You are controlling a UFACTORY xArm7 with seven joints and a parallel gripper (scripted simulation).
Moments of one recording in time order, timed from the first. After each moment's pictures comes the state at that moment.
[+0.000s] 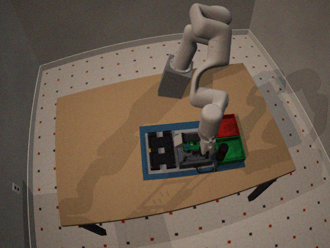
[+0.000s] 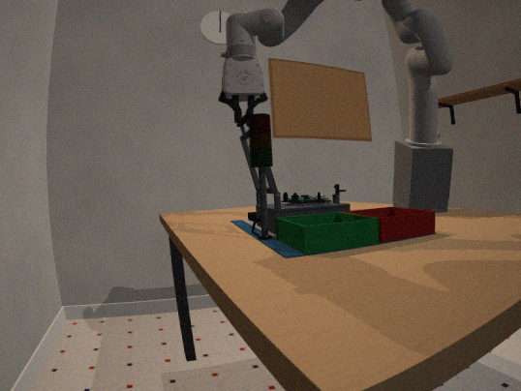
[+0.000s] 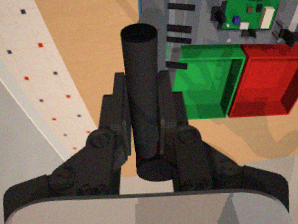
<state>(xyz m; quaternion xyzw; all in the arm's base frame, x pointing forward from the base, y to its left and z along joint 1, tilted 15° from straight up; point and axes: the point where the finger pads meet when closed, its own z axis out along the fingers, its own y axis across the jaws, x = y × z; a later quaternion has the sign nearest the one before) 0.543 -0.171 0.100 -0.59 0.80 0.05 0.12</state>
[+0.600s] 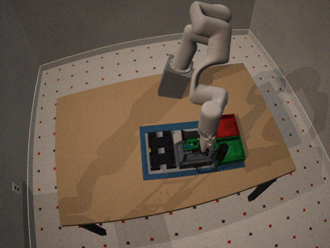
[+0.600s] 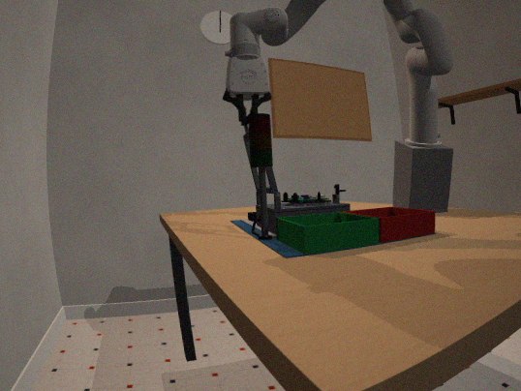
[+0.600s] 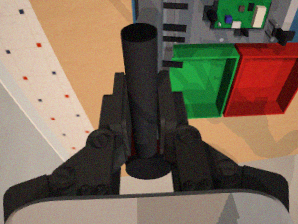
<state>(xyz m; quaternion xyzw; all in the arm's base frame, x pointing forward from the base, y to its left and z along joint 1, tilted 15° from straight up) 0.533 -0.168 0.102 -0.59 0.80 0.05 0.12</state>
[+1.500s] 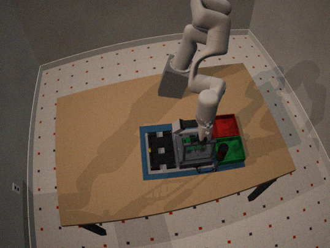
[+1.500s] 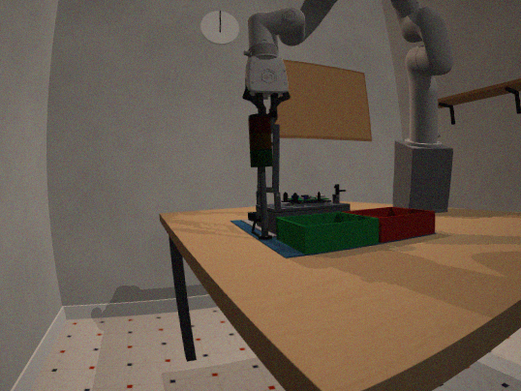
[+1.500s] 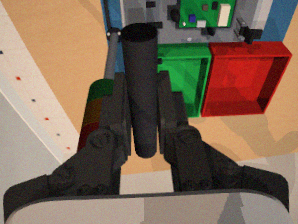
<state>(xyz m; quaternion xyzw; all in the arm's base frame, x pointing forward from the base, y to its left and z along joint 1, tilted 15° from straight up) 0.486 -0.154 0.102 -0.59 0.80 0.05 0.12</state>
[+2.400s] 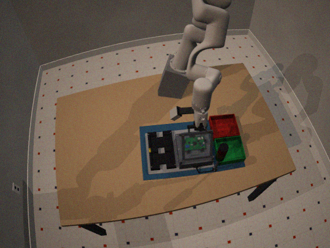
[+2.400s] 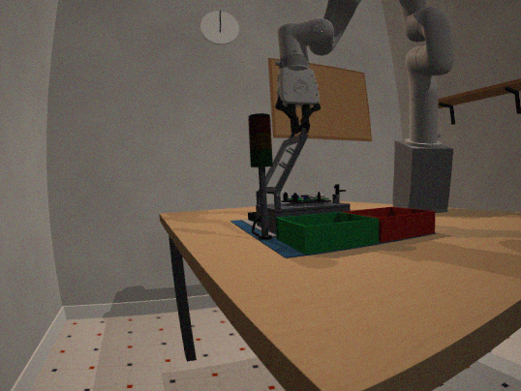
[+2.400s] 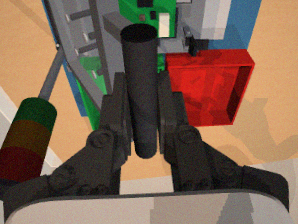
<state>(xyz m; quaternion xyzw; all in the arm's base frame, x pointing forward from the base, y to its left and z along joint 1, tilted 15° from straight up) 0.412 -0.124 0.071 -0.59 0.80 0.05 0.12</state>
